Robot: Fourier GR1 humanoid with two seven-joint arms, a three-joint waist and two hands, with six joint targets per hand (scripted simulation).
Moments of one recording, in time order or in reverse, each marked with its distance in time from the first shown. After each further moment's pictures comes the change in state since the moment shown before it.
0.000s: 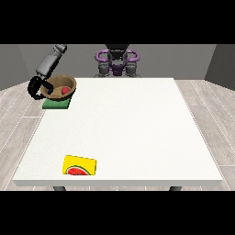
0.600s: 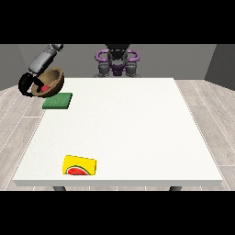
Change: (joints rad) left arm -0.004 0.010 0.003 -0.112 0.064 0.034 0.105; right arm -0.057 -0.121 -0.042 0.156 0.009 0.069 -0.083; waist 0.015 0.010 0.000
